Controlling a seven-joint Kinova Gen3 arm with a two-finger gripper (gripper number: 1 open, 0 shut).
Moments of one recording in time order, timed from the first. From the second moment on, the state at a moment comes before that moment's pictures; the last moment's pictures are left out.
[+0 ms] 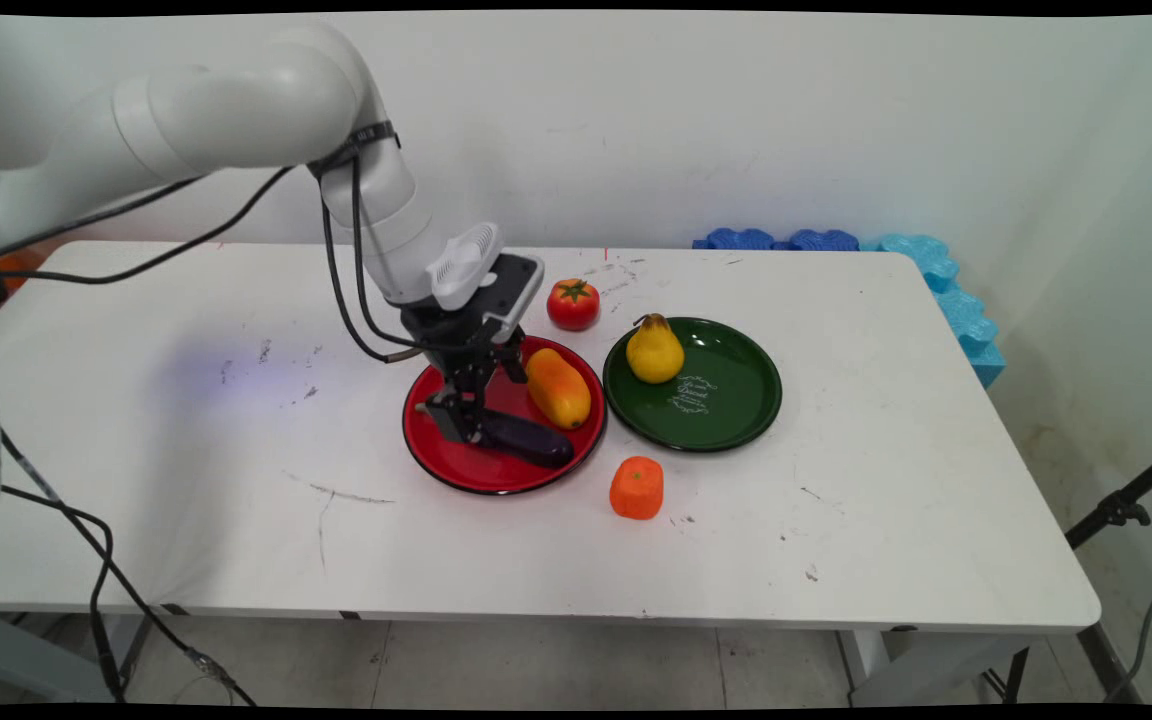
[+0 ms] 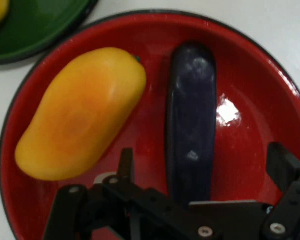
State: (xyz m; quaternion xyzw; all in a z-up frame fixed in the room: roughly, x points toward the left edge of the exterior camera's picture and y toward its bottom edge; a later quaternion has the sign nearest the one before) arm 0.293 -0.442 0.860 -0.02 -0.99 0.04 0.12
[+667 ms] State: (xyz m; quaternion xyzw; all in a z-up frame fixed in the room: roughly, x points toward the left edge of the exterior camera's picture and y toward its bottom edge) arm 0.300 -0.453 0.821 -0.01 -0.99 0.03 0.12
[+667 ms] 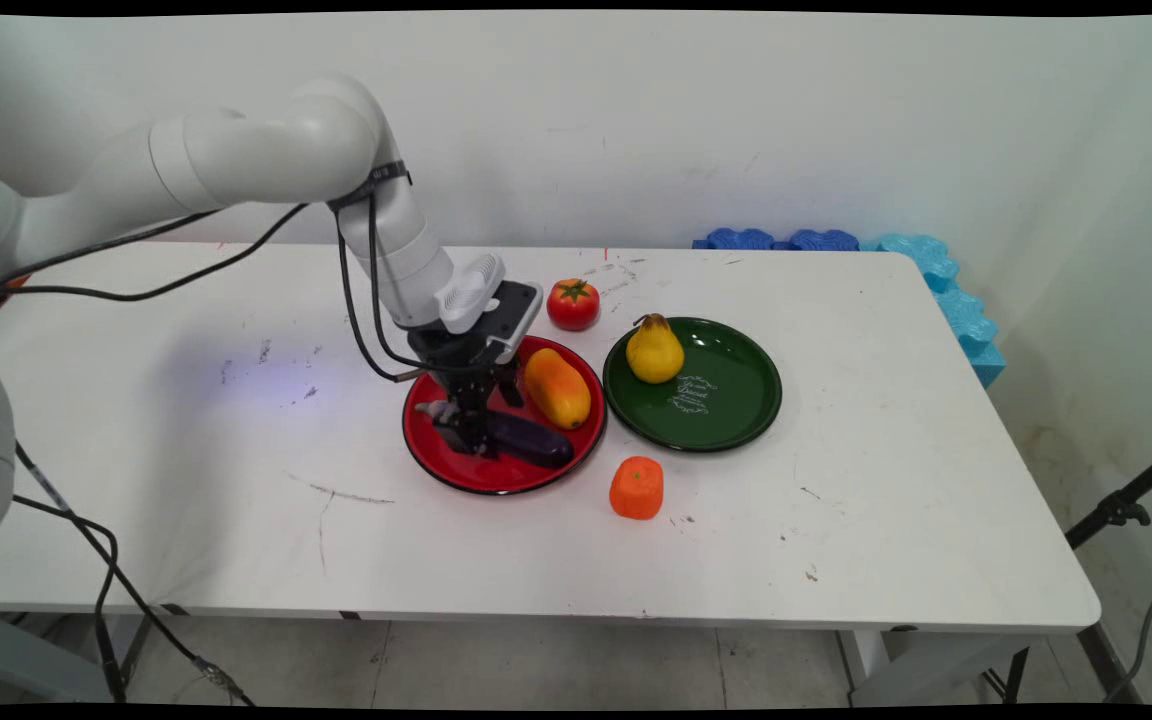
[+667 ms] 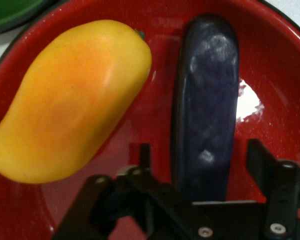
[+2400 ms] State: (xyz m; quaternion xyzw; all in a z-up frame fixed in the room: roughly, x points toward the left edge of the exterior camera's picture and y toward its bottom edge) arm 0.213 -0.381 0.942 0.14 -0.96 0.04 0.24
